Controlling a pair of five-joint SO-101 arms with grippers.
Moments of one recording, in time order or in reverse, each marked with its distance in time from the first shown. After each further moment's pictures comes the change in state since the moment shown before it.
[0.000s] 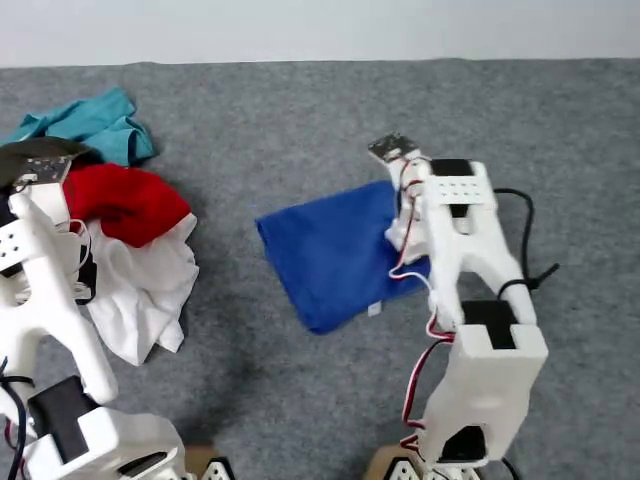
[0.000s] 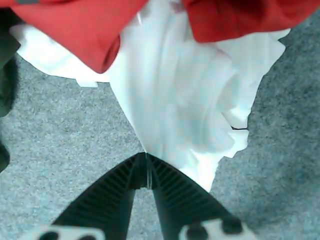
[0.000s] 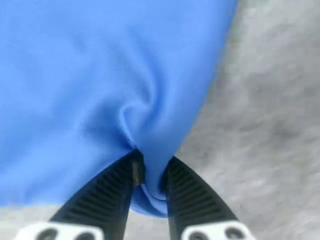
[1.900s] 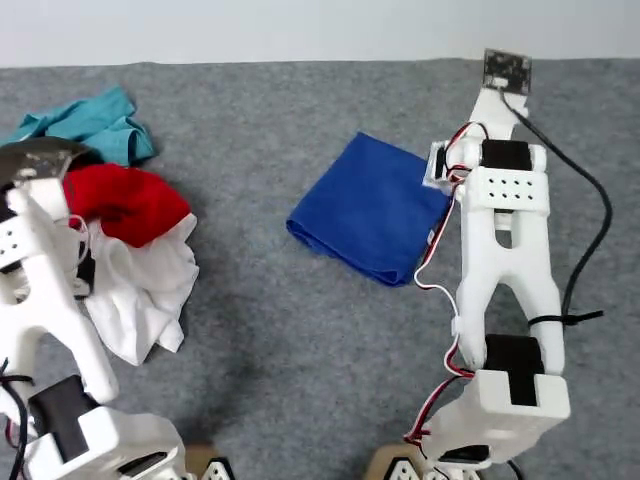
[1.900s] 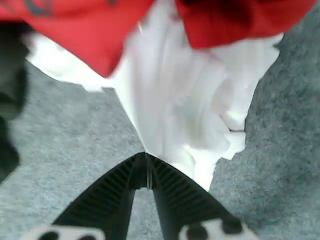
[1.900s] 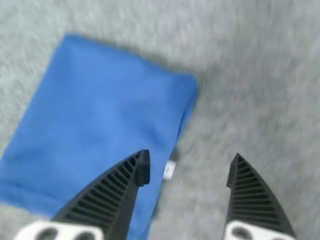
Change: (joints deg) left arm 0.4 0.0 -5.7 3.1 -0.1; right arm 3.2 -15.0 -4.0 -2.3 -43.5
